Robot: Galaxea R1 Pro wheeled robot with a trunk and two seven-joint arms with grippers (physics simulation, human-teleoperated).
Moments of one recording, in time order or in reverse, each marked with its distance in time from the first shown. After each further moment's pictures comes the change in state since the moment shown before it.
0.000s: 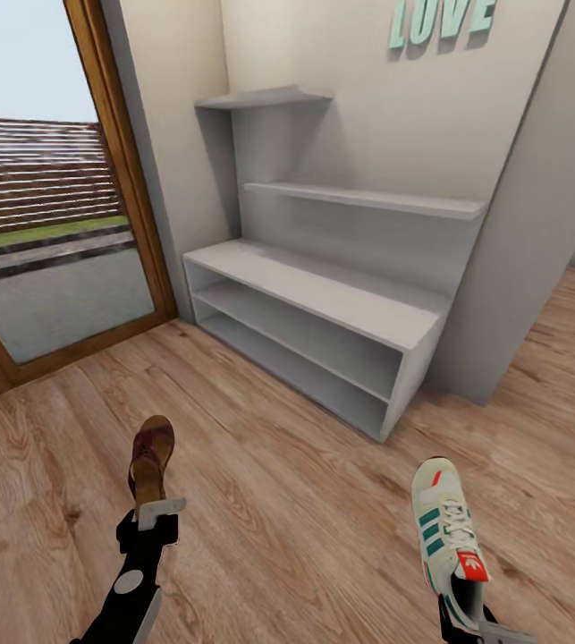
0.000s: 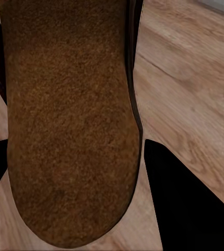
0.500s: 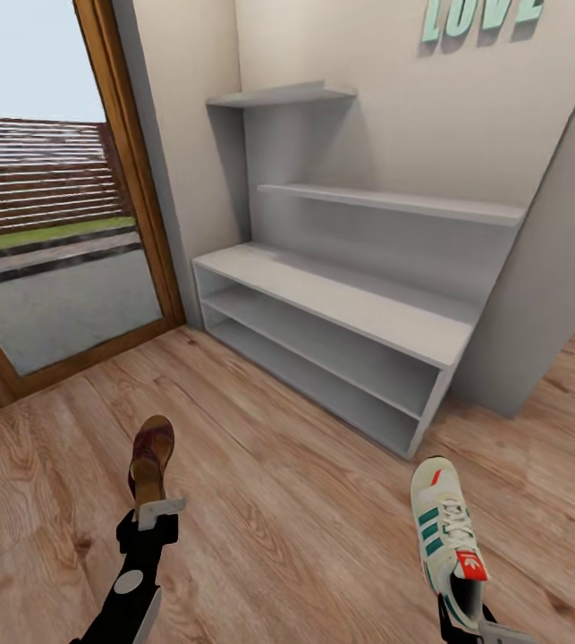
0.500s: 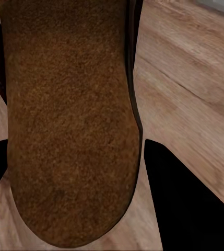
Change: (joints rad) left arm 0.000 0.000 0.000 0.000 0.000 0.000 -0.001; right arm 0.000 -0.001 0.004 0.000 0.000 -0.002 0.003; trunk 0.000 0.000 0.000
